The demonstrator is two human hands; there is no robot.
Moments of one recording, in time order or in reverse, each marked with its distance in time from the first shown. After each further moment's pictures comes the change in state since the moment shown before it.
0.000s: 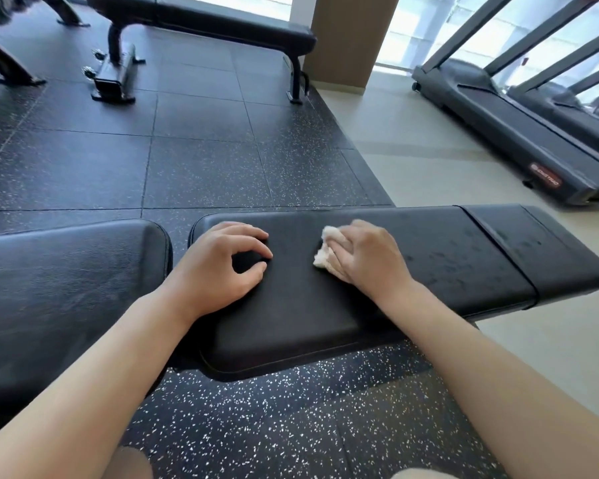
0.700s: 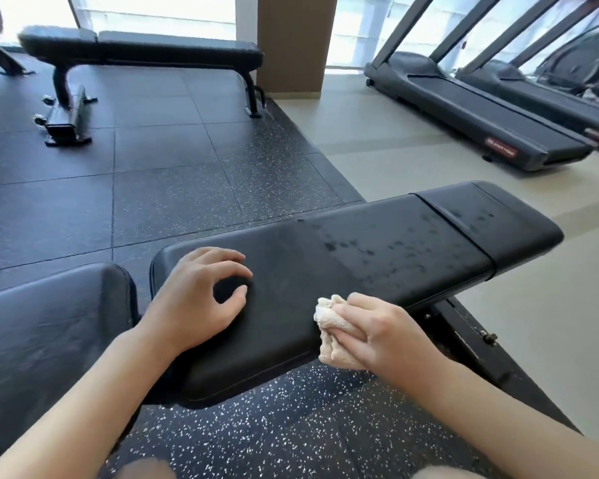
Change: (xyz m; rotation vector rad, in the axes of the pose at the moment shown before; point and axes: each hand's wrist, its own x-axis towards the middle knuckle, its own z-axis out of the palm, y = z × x) left_hand 0.006 0.031 0.008 0.126 -0.083 0.055; right_hand -0.123 0.012 -0.048 0.146 -0.114 -0.094
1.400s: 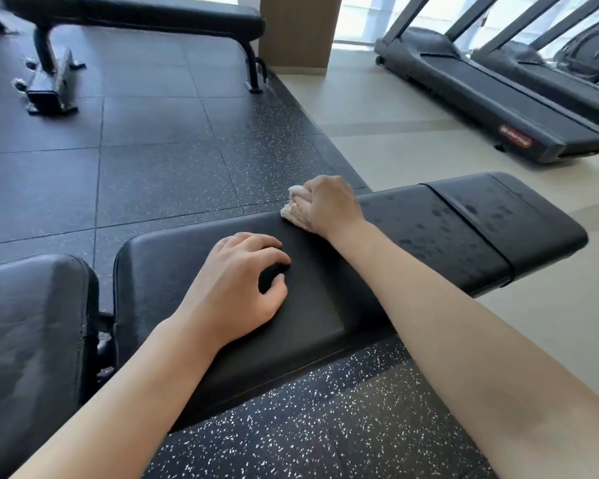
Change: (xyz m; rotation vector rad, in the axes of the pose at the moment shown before) left_hand 0.044 0.026 0.061 0.067 -0.021 0.056; right_hand 0.212 0.079 0.035 -0.173 0.070 0.331
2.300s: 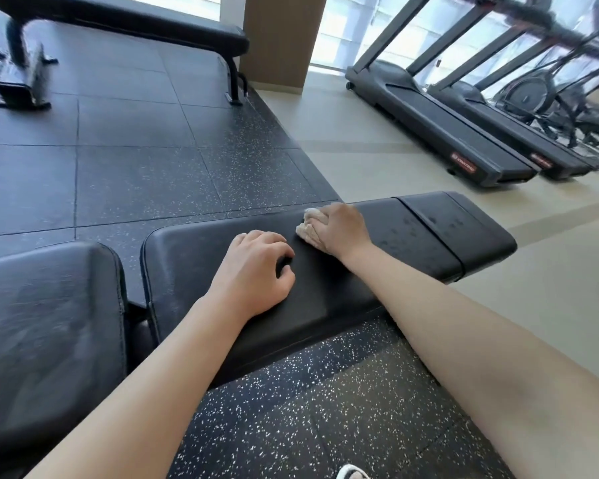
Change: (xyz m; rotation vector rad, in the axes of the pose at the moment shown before) left_hand -0.003 0.003 -0.003 -0.018 -0.014 -0.043; right_hand -0.056 -0.002 -0.022 -0.011 -0.012 0.113
